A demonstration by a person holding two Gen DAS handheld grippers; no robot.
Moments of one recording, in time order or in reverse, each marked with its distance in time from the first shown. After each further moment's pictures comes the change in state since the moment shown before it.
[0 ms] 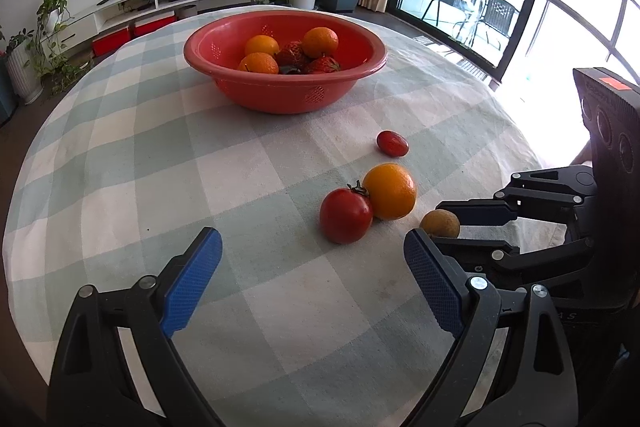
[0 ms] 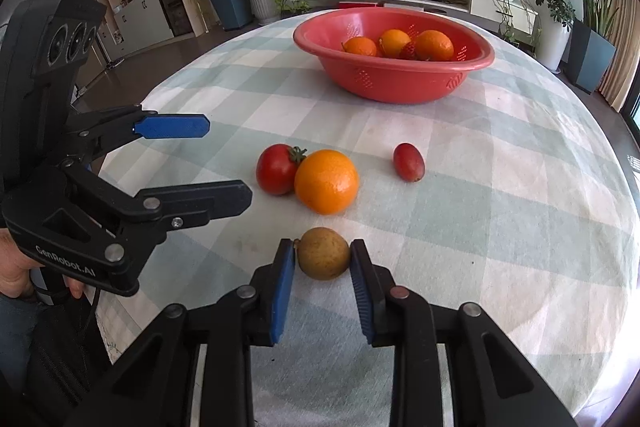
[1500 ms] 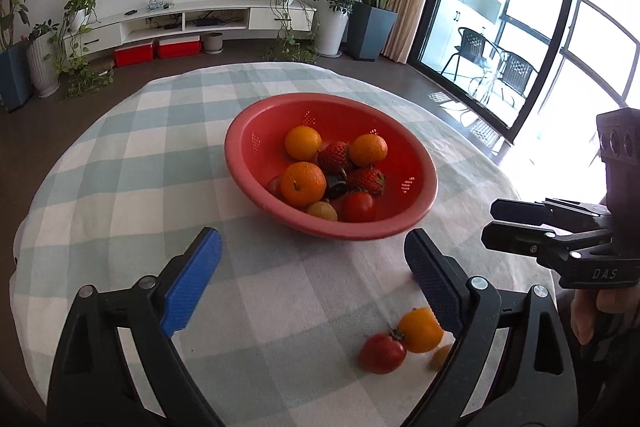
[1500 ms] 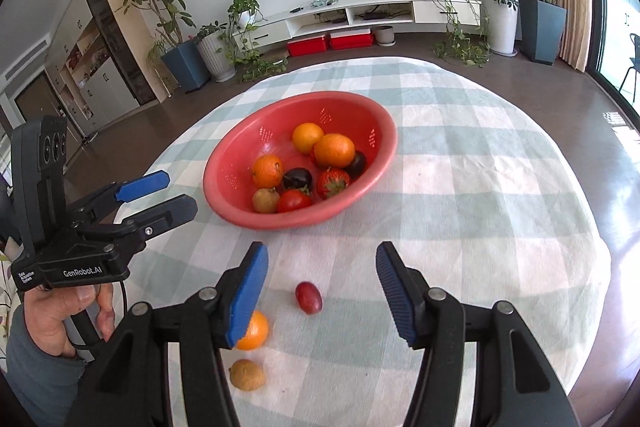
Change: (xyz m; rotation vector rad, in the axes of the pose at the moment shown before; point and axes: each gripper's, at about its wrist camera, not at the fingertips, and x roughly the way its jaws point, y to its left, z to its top) left arm -0.003 0.044 0.071 -0.131 -0.158 0.013; right arm -0.033 -0.066 0.065 0.231 -0.118 -0.020
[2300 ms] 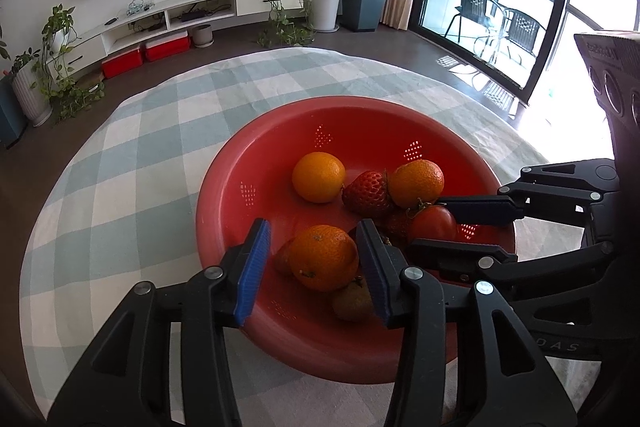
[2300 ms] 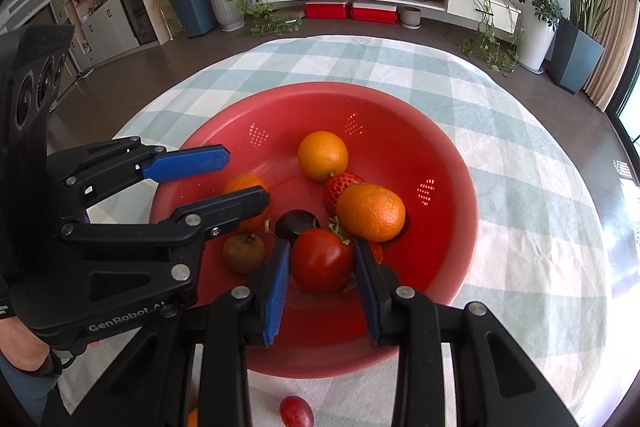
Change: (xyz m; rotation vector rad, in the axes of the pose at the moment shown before) left arm 0.100 0.010 0.066 0.126 0.095 0.053; right arm 0.102 0.026 0.069 -0.205 0.144 -0.082
